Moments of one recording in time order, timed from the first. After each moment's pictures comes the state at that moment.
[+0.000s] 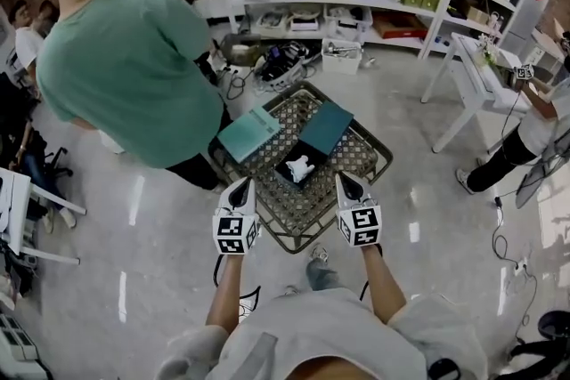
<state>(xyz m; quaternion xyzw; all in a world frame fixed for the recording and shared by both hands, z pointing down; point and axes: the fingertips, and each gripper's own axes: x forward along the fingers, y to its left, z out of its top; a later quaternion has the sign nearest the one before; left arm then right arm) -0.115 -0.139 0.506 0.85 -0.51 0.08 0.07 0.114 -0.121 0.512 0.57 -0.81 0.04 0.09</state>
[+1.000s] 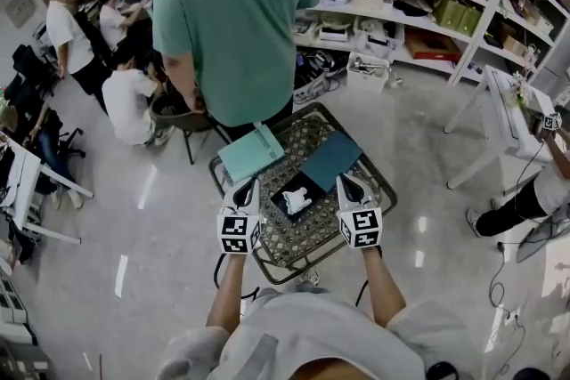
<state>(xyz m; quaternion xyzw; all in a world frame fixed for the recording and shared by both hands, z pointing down) -0.056 -0.254 0.500 0.81 -0.57 0.10 0.07 0.164 -0.267 0.516 0.51 -0.85 0.05 0.09</state>
